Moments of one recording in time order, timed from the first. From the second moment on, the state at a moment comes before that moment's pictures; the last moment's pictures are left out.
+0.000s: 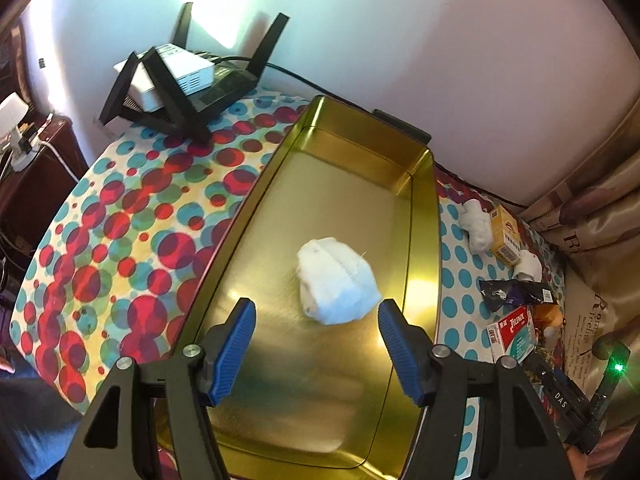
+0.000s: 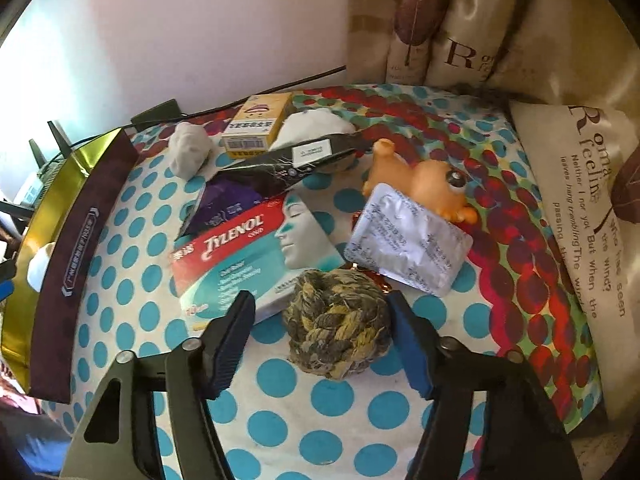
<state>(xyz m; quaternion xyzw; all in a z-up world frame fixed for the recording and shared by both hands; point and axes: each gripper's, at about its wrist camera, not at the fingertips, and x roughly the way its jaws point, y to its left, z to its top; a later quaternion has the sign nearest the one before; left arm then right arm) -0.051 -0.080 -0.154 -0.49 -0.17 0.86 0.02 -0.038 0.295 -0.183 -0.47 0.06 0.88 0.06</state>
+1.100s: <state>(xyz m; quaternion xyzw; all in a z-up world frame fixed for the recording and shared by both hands) -0.005 -0.171 -0.136 -0.44 -0.21 0.87 -0.05 -0.033 0.053 -0.138 -0.46 -0.05 0.84 -0.29</state>
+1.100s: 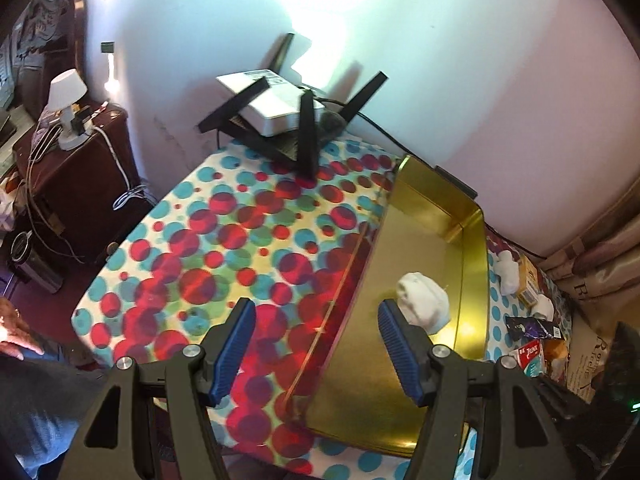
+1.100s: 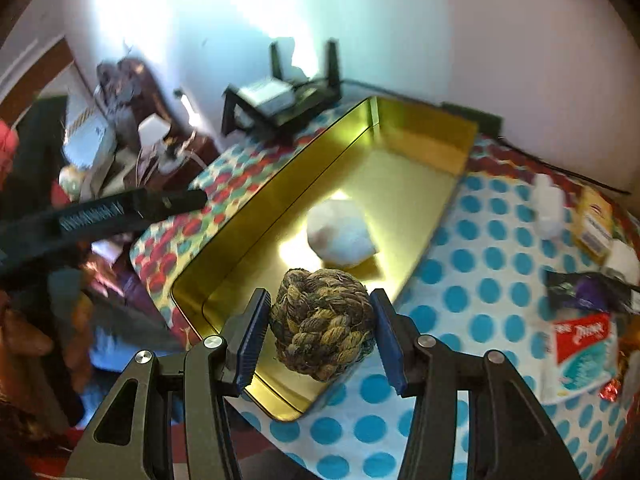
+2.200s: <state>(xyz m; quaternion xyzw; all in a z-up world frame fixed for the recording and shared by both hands) -0.035 -0.009 -0.128 -0.46 -0.09 0.87 0.13 -0.007 0.190 -0.136 -0.45 0.03 0.89 -0.08</state>
